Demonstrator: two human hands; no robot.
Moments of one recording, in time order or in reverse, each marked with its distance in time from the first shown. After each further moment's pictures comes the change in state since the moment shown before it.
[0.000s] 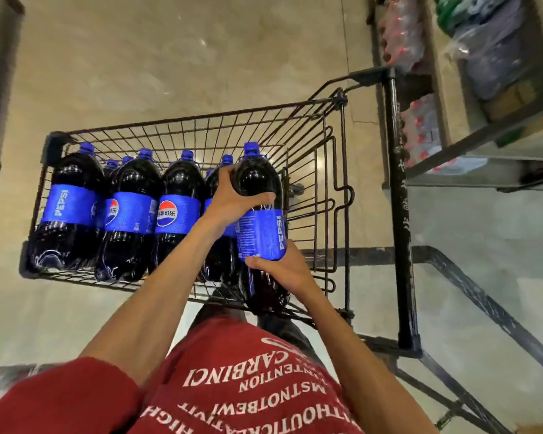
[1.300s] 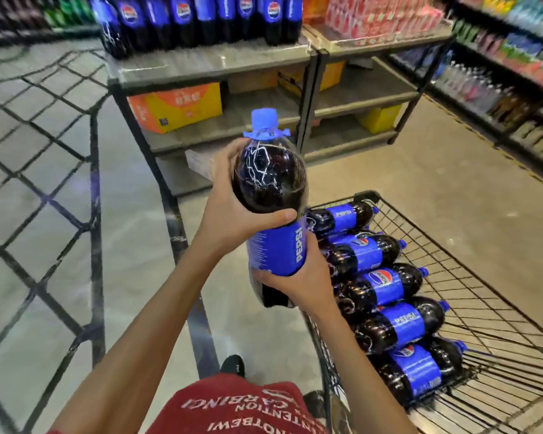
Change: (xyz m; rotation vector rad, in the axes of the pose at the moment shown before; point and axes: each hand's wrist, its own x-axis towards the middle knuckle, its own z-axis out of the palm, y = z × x) left_hand -0.436 -0.066 -0.169 -0.169 1.336 0.565; right_hand -0.182 -0.113 0.218 -0.423 -0.719 -0.858
